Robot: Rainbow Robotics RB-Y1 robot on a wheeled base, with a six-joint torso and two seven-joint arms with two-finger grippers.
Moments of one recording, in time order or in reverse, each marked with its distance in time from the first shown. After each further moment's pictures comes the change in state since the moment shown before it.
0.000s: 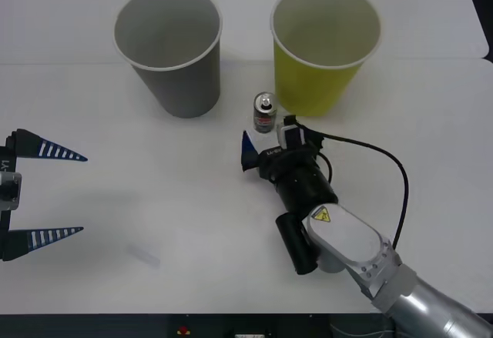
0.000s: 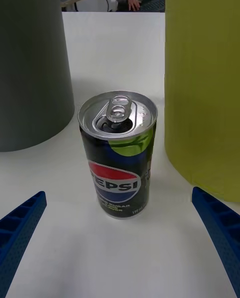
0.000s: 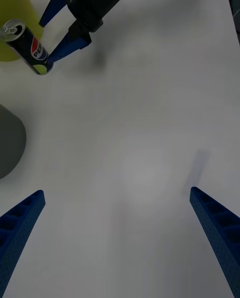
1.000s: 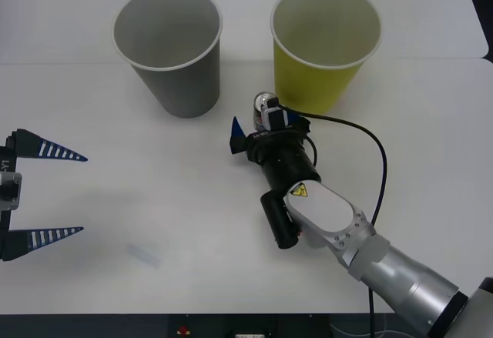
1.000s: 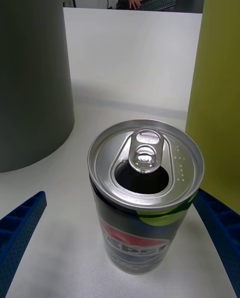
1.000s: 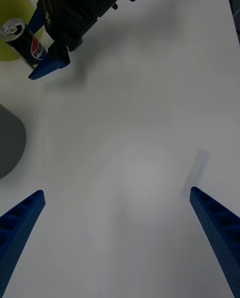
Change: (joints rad) right arm -0.159 0.083 0.000 0.203 0.000 0.006 -0.025; left arm 0.000 0.000 0.000 0.000 0.000 0.000 0.000
